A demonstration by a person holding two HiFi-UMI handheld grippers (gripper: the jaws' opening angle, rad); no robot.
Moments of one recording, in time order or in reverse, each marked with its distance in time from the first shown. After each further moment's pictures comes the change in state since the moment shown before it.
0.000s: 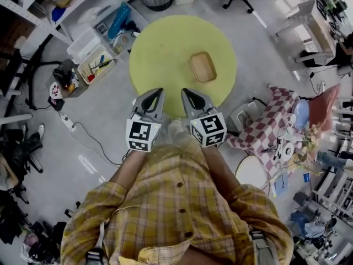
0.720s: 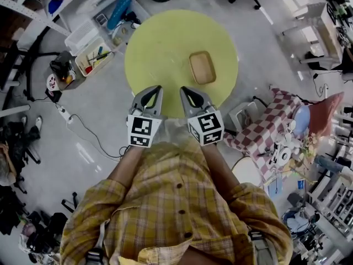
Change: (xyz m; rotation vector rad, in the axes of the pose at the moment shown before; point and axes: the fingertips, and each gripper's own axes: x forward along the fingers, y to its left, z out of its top) left arm 0.058 0.011 -0.034 0.037 0.145 0.033; right arm 0.032 -0.044 -0.022 -0.018 0.096 0.040
